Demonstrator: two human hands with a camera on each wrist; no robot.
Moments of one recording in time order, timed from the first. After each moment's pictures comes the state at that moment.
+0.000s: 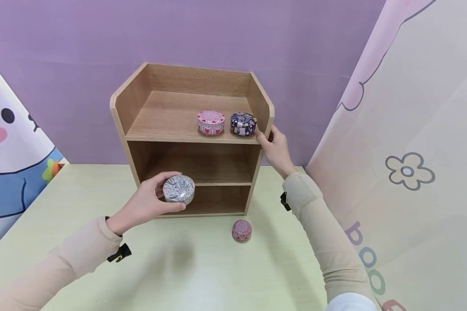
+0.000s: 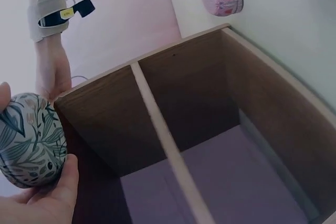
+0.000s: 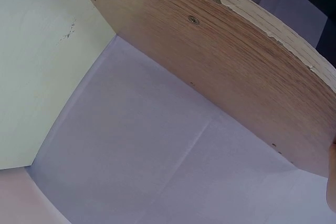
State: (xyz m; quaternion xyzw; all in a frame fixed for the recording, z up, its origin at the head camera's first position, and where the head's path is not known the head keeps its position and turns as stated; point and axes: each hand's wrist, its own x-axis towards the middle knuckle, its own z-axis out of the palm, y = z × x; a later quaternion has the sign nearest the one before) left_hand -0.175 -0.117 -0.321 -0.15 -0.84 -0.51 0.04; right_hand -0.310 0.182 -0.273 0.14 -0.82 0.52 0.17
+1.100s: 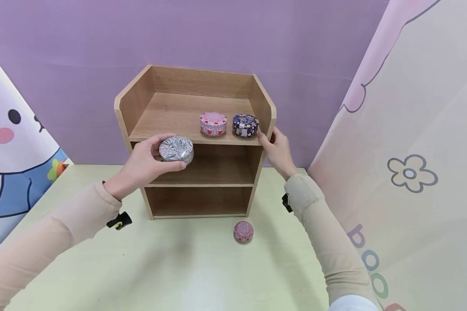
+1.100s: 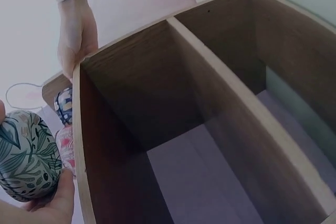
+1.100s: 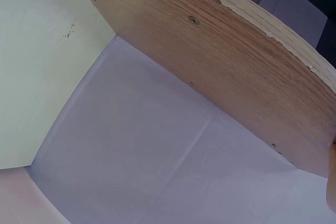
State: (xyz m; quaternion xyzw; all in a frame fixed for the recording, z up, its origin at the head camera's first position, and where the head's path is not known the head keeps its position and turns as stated) left_hand -0.202 -0.119 -0.249 -0.13 -0.83 -0.53 0.08; right_hand -0.307 0.182 -0.271 0.13 -0.83 0.51 0.16
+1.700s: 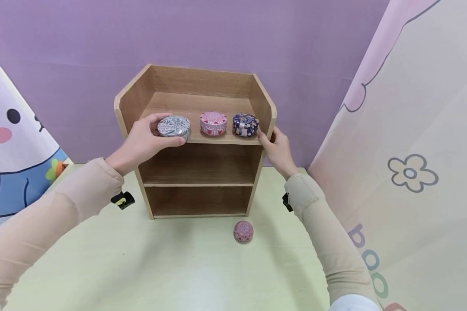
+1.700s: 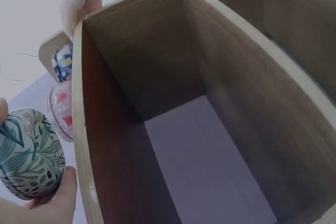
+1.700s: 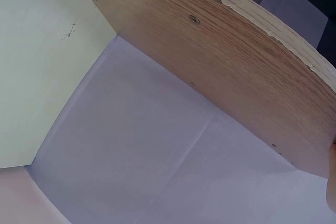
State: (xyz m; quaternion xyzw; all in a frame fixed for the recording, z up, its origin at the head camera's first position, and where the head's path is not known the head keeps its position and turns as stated) left_hand -0.233 -0.125 -0.222 -0.09 -0.84 -0.53 0.09; right_hand -0.310 0.182 -0.271 0.13 -0.83 0.52 0.16
